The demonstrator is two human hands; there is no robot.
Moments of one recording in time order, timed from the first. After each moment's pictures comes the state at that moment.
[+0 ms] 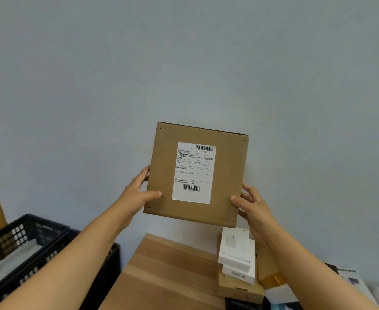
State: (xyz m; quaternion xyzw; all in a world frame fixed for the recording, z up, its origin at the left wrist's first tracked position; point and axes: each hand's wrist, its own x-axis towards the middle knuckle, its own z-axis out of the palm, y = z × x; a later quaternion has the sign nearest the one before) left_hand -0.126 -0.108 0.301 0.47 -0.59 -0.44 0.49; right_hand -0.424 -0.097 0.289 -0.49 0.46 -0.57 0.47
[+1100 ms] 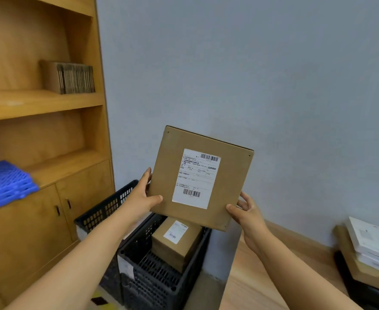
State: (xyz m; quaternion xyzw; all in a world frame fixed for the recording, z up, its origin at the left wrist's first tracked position) left_hand 0.312 0.050 0.246 0.57 -0.50 -0.43 0.49; right_hand 0.040 -0.018 0.202 -0.47 0.47 -0.51 0.54
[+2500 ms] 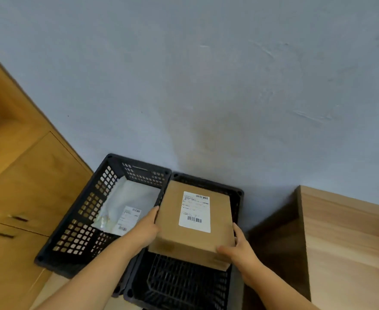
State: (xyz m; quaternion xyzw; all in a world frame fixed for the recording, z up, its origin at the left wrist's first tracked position) left_hand 0.453 -0.322 -0.036 0.66 -0.48 -0.57 0.09; right_hand 0.188 -0.263 -0.045 -0.33 0.66 -0.25 0.62
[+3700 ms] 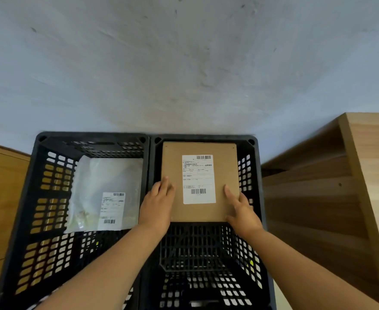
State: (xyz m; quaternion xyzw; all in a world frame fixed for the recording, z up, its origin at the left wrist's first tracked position) left_hand 0.439 -0.414 -0.218 0.51 -0.82 -0.20 -0.18; right_hand 0.219 -0.329 -0.225 -0.44 0.78 0.01 0.44
